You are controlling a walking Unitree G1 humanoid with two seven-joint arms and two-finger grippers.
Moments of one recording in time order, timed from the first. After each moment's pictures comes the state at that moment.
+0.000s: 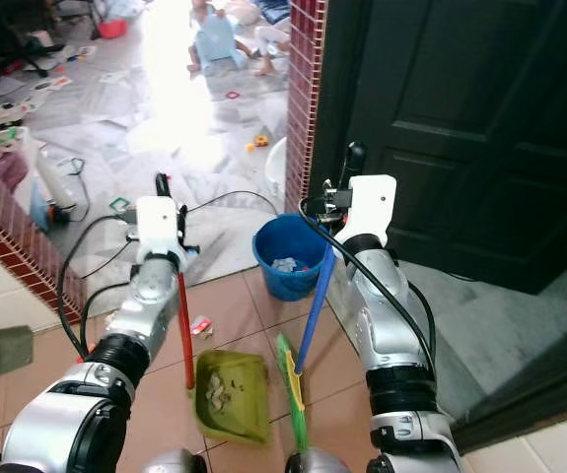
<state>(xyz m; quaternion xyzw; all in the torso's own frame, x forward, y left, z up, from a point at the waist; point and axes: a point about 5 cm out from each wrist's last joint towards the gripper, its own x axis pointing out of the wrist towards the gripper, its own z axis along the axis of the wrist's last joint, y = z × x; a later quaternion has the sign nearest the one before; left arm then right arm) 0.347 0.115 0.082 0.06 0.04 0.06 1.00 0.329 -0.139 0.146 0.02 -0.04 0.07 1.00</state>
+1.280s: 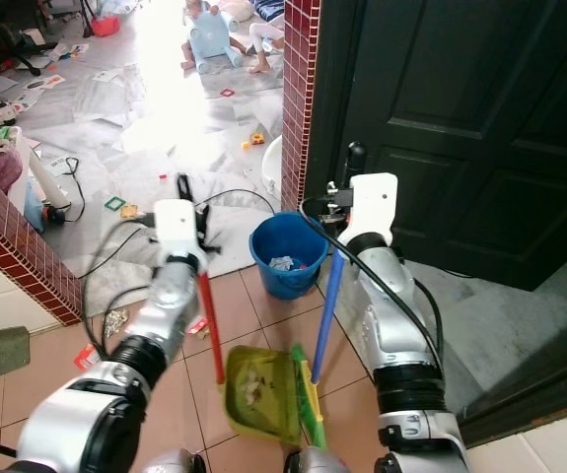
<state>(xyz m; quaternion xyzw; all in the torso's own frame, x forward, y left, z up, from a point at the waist) 0.350 0.096 0.093 0.01 0.01 0.03 1.00 0.330 -0.148 0.147 -0.01 -0.03 0.06 1.00</state>
